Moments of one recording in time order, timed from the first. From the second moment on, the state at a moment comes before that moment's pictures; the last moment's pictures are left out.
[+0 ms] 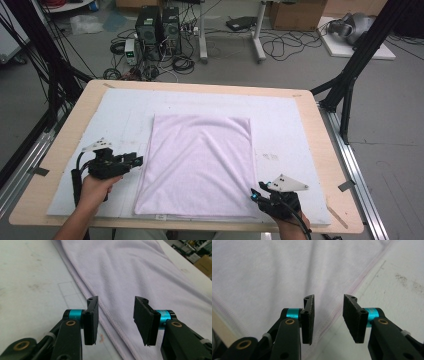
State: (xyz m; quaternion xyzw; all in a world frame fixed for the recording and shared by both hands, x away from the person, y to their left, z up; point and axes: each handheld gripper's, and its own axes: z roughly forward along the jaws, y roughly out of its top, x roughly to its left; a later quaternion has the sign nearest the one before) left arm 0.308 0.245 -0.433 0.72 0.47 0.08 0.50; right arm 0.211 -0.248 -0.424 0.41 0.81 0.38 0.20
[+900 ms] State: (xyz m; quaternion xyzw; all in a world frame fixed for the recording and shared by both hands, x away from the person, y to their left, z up) left arm 0.335 0.228 -0.446 0.78 0.44 0.16 0.41; right arm 0.251 -0.253 -0.427 0.43 0.79 0.38 0.20
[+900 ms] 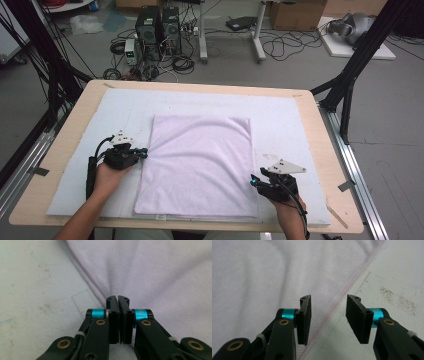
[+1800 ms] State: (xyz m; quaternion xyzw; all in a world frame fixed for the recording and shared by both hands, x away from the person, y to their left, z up) left arm 0.404 0.243 -0.433 0.70 0.49 0.14 0.49; right arm 0.316 -0.235 -0.441 0.48 0.78 0.34 0.22
